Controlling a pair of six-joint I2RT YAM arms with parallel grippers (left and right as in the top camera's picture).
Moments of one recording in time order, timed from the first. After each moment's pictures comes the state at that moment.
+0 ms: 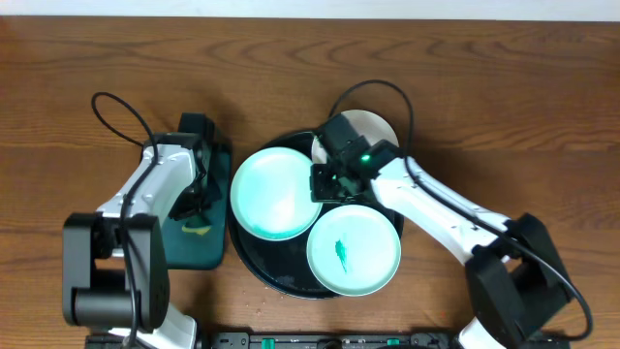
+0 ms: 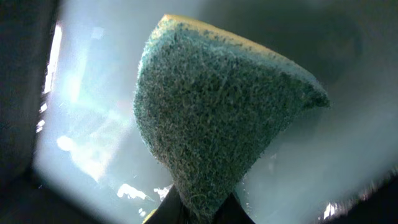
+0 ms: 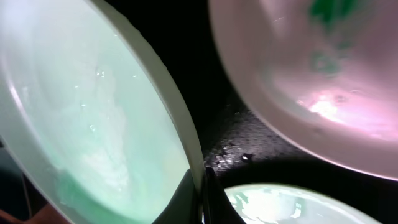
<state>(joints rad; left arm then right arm) -0.06 1.75 1.04 -0.93 -0.21 -0.56 0.65 1.78 1.23 -0.67 -0.20 0.63</state>
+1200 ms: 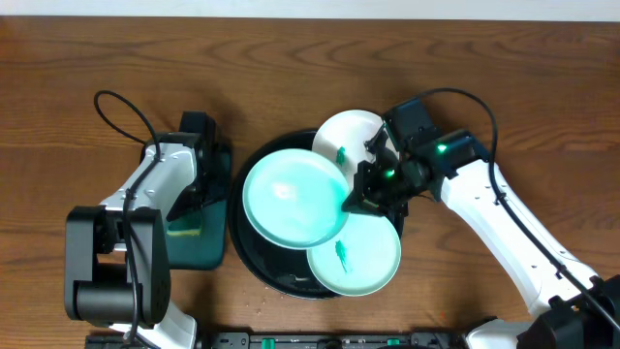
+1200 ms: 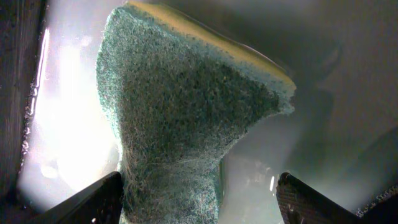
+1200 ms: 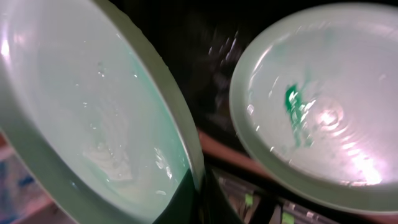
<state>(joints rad) -0.06 1.77 1.04 -0.89 -0.22 -0.56 0.45 1.54 1.23 -1.05 -0.67 0.67</state>
